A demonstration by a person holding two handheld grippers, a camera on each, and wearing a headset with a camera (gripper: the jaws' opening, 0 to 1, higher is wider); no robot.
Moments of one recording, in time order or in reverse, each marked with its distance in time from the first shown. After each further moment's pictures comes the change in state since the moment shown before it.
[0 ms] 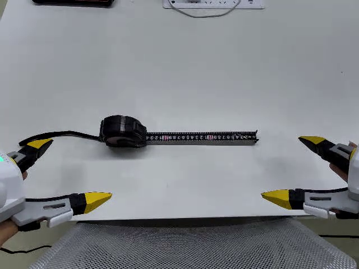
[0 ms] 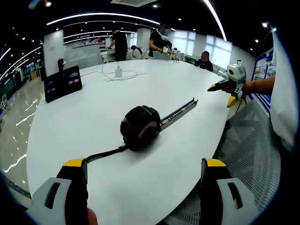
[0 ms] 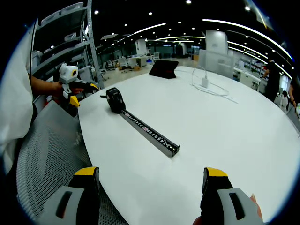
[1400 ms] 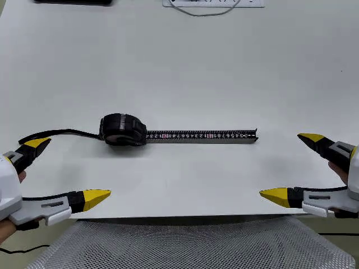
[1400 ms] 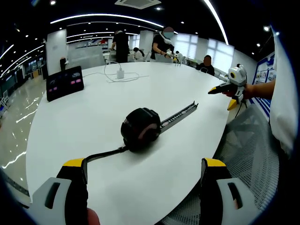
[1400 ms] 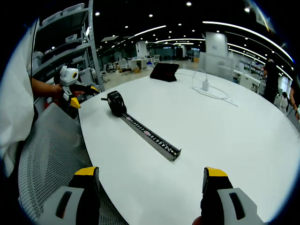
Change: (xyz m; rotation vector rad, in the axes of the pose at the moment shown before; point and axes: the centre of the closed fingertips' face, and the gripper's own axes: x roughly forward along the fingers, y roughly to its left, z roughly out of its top) left arm -0.003 -0.001 0.003 -0.028 -0.024 0.003; right arm -0.001 0.003 0.008 -0.003 -0.025 0.001
